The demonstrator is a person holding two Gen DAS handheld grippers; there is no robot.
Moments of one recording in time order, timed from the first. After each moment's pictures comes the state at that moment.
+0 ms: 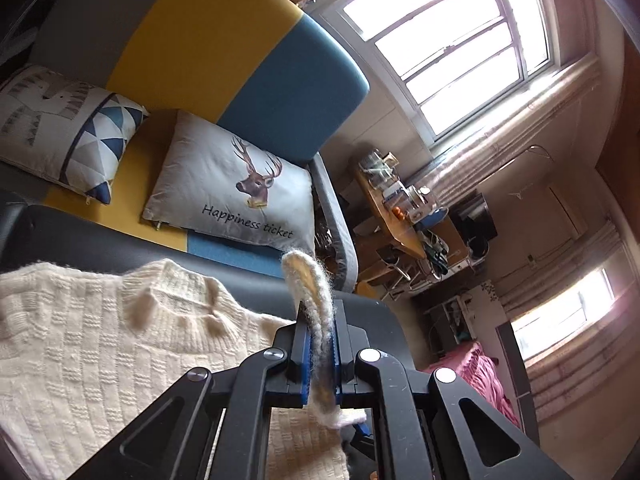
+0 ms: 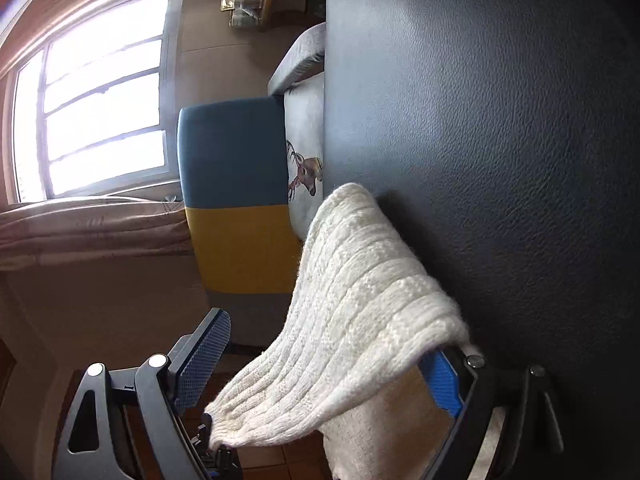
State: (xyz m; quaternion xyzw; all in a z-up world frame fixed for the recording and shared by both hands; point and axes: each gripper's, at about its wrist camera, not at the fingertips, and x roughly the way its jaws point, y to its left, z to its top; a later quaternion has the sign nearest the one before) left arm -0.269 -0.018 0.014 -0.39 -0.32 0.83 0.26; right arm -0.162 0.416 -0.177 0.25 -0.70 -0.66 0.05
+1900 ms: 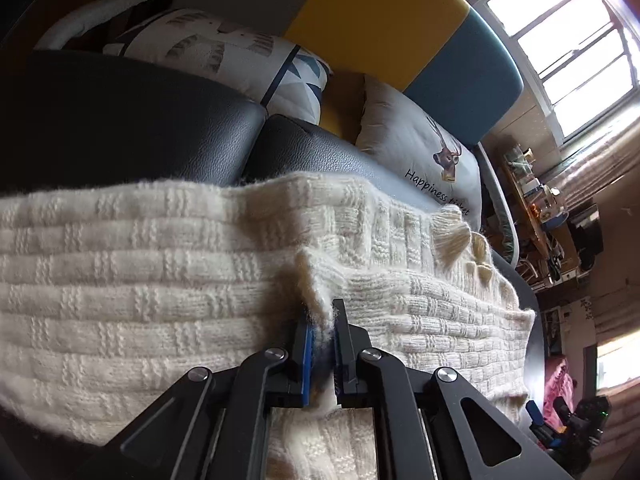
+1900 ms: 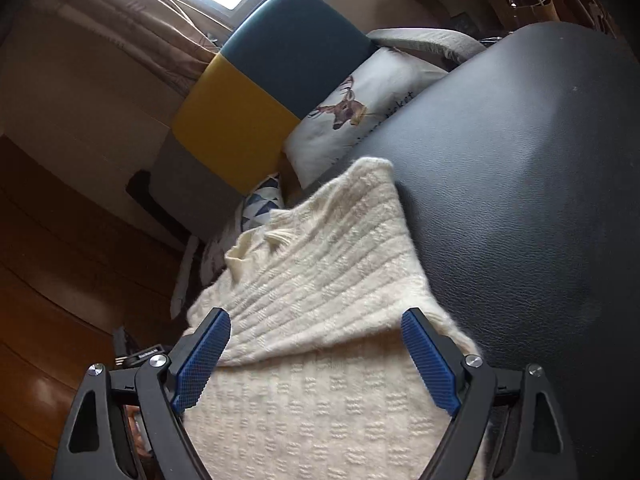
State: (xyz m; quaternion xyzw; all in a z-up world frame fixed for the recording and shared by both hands) left arm -0.241 -0.170 -0.148 -0.49 -0.29 0.82 0.08; right arm -0.136 0.345 -0.115 0.37 -0.39 -0.84 0.11
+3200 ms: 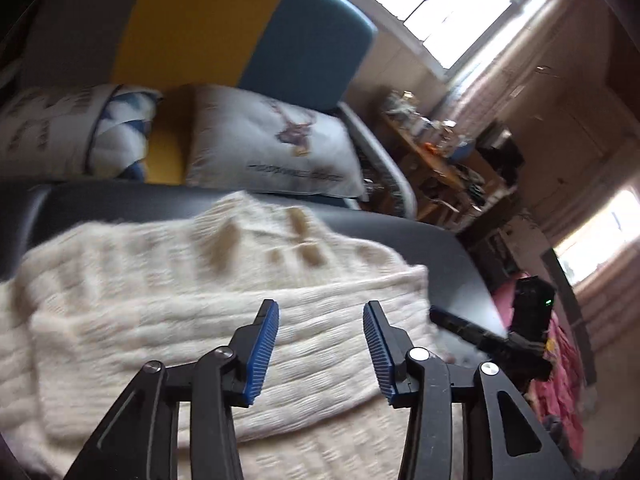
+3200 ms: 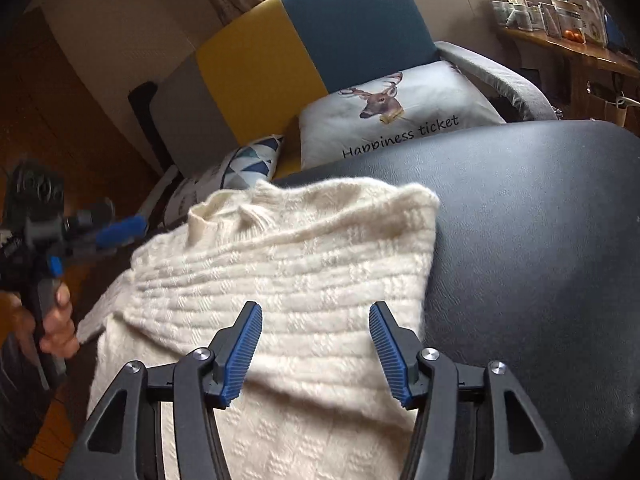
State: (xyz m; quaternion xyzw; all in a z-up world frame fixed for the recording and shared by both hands) left arm -0.275 0.015 -0.067 -0.43 -0.16 0.82 0.34; right arm -0.186 0.333 -0.126 0.43 -0.16 -0.88 0.13
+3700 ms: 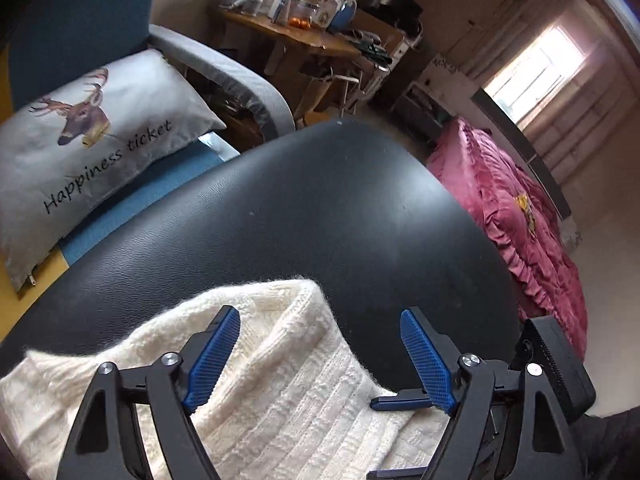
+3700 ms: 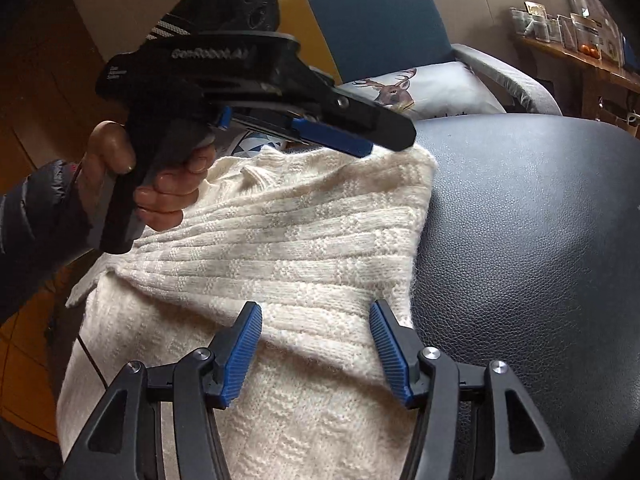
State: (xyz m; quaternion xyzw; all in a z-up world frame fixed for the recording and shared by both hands) left arm -0.363 0.241 -0.103 -0.52 0.05 0.69 0.50; right arm -0.167 0.338 -0.143 0.41 -0.15 -0.88 0.17
